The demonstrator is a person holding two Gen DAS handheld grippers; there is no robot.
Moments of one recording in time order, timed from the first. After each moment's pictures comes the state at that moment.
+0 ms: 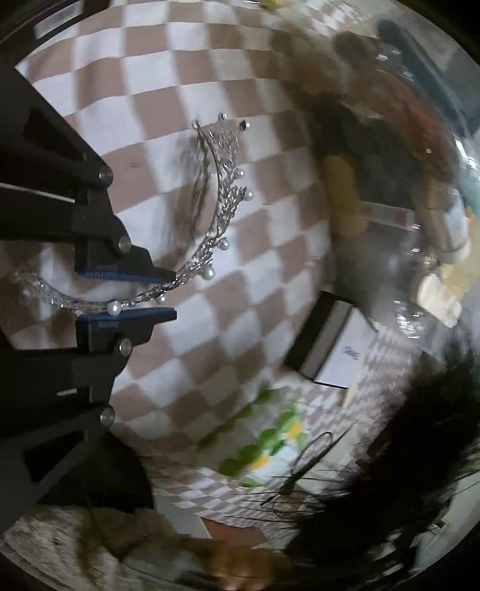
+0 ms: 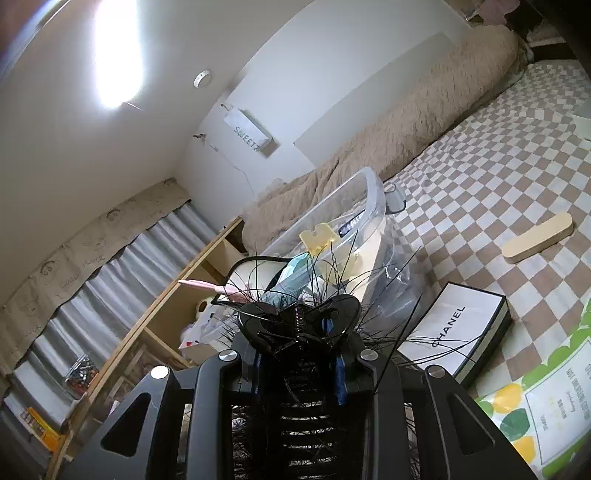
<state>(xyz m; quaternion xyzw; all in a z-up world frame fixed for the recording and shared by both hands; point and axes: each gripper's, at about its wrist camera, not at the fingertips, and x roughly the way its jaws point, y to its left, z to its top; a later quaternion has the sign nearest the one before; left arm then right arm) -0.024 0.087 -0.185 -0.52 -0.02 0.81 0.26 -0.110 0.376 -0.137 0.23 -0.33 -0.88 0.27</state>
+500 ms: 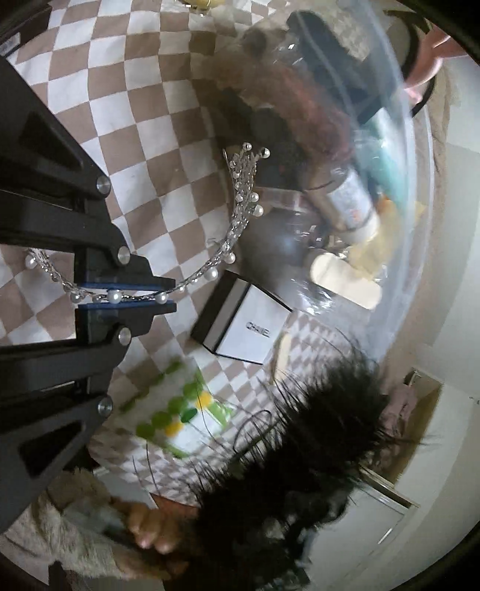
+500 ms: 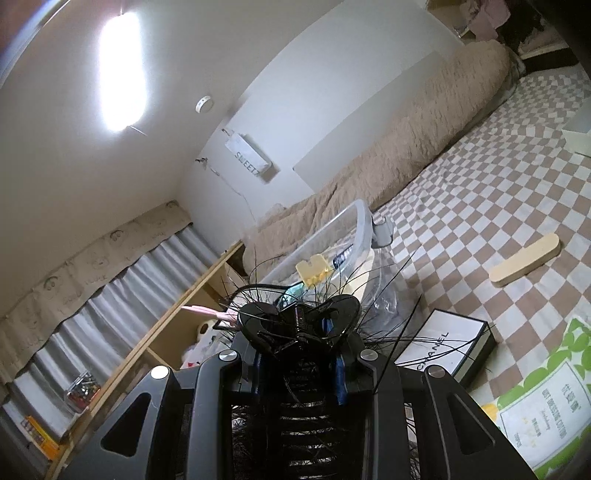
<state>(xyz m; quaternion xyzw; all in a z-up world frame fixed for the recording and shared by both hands) -0.055 0.089 -0.130 -0.45 -0.06 0.84 0.29 -0.104 0.400 -0.126 0.19 -0.34 -0.88 0.26</state>
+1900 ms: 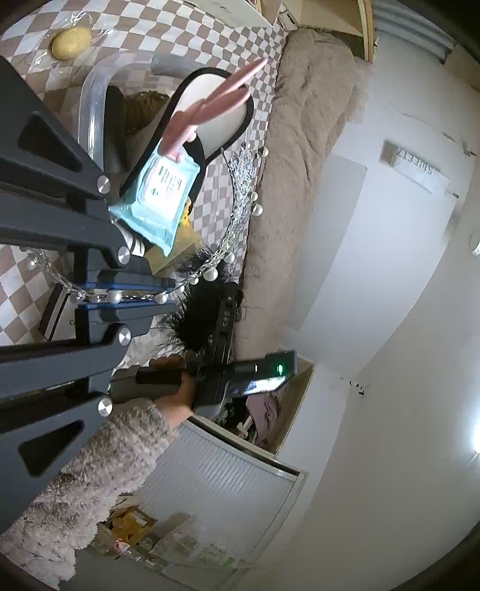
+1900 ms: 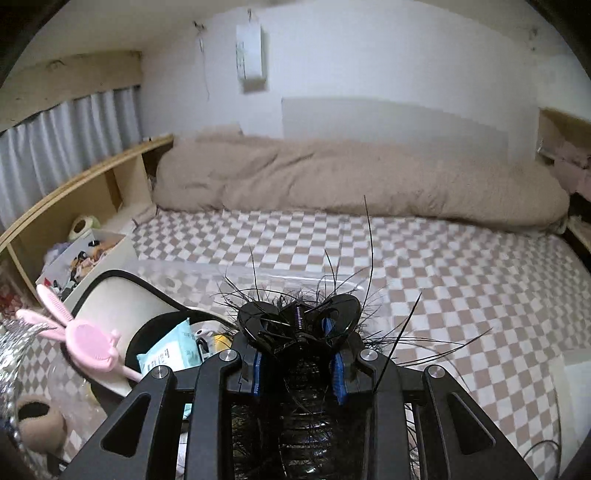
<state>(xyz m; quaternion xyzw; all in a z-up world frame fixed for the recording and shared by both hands) -0.107 -0.006 0.001 -0.23 -0.16 0.91 0.30 -0.352 0.261 -0.055 0.33 0.02 -0.93 0.15</state>
